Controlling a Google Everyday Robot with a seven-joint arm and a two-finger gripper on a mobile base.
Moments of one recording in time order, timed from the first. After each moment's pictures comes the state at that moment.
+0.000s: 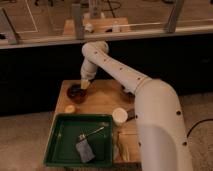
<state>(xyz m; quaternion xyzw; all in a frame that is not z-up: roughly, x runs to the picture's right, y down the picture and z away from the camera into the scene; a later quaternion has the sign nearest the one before) -0.130 -0.028 0.845 -0.31 -0.20 0.00 0.93</state>
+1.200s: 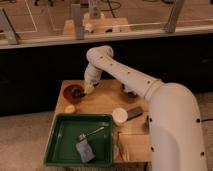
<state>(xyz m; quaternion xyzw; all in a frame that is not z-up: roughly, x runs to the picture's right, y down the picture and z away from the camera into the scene) -0.101 -0.006 0.832 -0.30 -0.20 -0.01 0.93</state>
